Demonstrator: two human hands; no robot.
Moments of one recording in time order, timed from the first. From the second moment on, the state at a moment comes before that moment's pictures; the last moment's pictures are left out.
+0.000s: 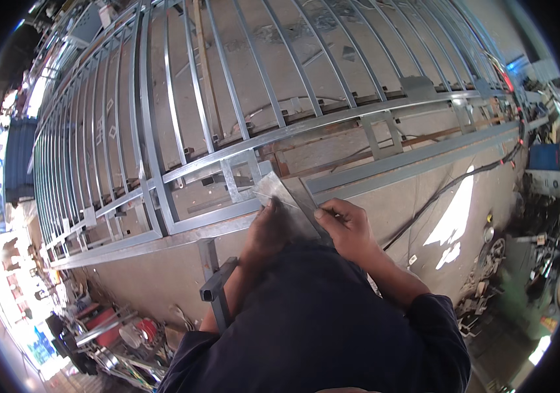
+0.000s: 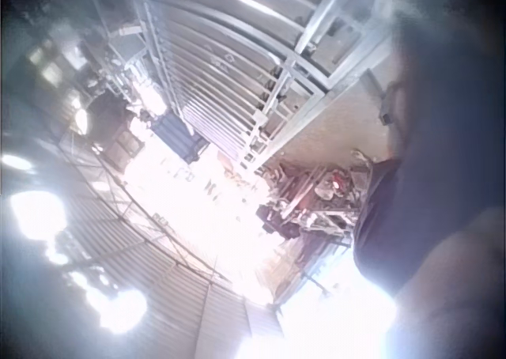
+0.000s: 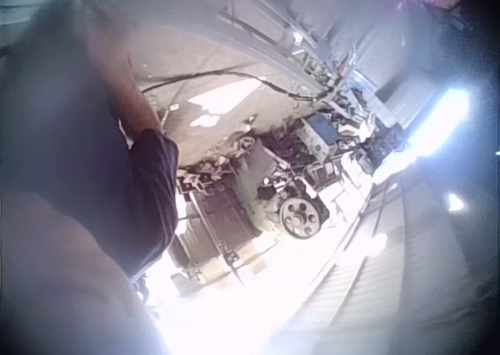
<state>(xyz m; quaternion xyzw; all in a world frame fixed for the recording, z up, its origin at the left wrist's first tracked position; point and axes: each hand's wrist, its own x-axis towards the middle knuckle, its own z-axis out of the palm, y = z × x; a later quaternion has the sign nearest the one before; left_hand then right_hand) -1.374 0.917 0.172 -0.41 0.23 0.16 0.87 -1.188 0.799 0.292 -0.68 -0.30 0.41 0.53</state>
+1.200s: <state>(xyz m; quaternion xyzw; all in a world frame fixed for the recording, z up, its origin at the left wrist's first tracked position) -1.273 0.923 0.189 0.17 0.36 0.17 0.90 -1.092 0.791 0.202 -0.62 -0.15 0.51 0.58</state>
